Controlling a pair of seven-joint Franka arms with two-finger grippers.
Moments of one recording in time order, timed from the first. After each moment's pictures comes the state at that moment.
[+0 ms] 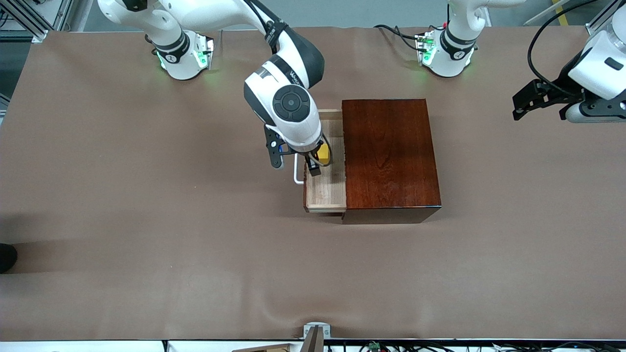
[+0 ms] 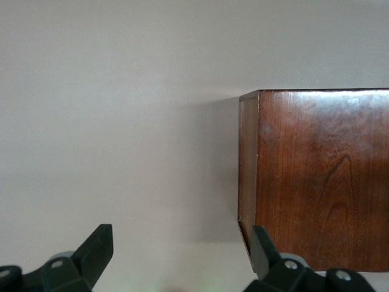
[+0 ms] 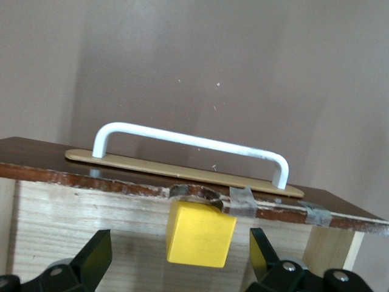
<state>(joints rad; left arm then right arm) -0.08 -0.04 -0.07 -1.54 0.01 1.51 -0.14 0.77 0.63 -0.01 -1.30 0.19 1.88 2.08</state>
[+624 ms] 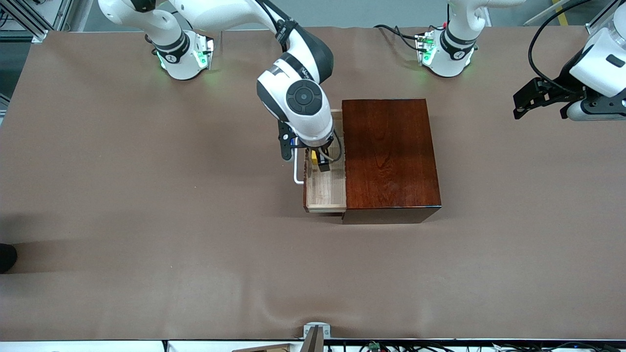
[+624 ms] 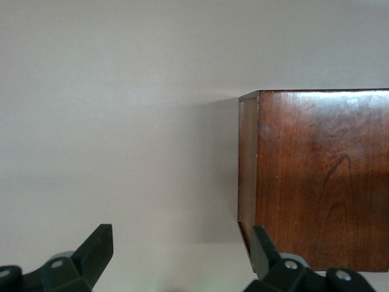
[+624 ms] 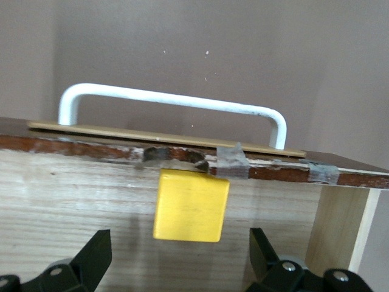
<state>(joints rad) -0.08 -0.04 -0.07 -1.54 0.01 1.51 -0.14 0.81 0.65 -0.01 -1.31 0.19 1.94 2.18</state>
